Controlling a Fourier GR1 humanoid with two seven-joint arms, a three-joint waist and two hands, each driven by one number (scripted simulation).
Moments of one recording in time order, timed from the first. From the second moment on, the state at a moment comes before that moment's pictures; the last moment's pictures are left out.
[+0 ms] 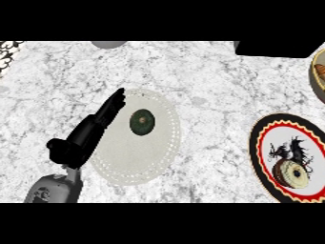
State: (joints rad) left arm -0.16 0.09 -0.16 -1.60 0.00 -0.19 0.10; right arm -0.78 -0.76 -0.34 -0.47 0.90 0.10 -0.58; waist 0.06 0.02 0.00
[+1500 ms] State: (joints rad) left arm -0.16 0.07 -0.16 -1.61 -0.01 -0.19 0.09; right arm -0.85 -1.05 -0.75 -0.09 0.54 0.33 -0.63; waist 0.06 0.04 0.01
